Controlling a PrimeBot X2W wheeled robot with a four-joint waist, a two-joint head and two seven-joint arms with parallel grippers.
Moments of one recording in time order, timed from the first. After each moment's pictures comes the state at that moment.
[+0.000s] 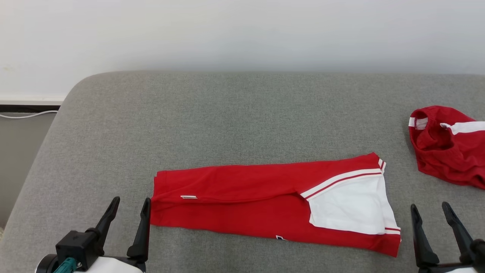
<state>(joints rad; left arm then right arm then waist) 0.01 0.51 -0.51 -0.11 -0.68 0.36 -0.19 0.14 -0.15 -0.03 0.04 0.20 0.13 -0.22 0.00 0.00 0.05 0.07</state>
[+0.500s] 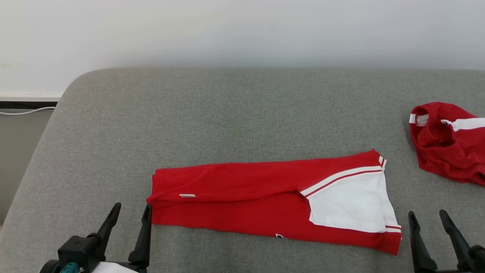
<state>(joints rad) 0.04 0.52 -0.51 -0.12 -0.68 0.37 -0.19 0.19 -0.11 -0.05 0.00 0.20 0.13 -0.18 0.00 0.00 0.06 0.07</state>
